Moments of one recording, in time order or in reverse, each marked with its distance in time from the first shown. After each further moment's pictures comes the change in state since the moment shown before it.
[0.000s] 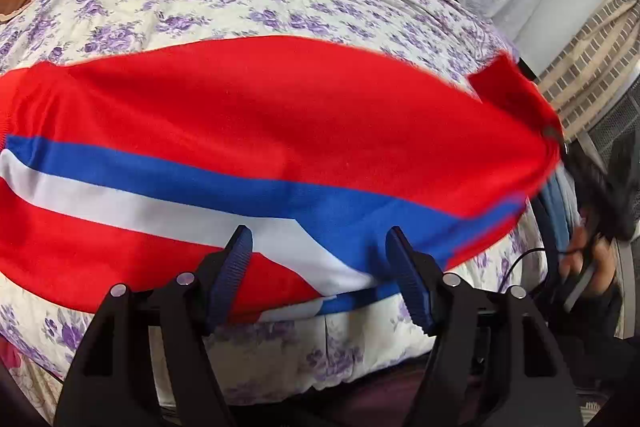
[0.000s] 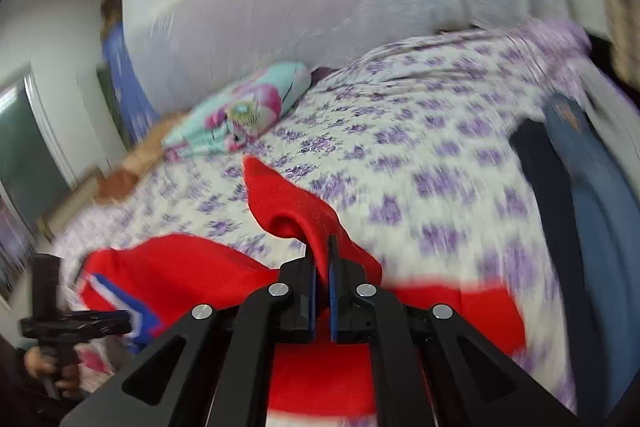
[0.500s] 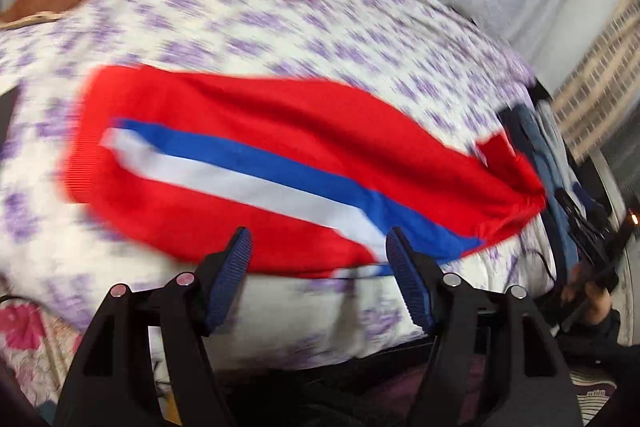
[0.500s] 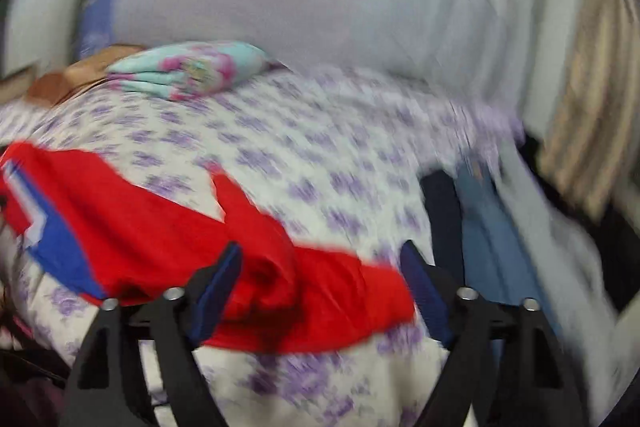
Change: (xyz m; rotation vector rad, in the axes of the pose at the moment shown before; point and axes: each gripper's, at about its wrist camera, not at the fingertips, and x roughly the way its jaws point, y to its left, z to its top) left arm -0.071 0.039 -0.018 -0.068 -0.109 0.110; right arm -0.031 0.068 -0.038 -0.503 -0.058 -0.424
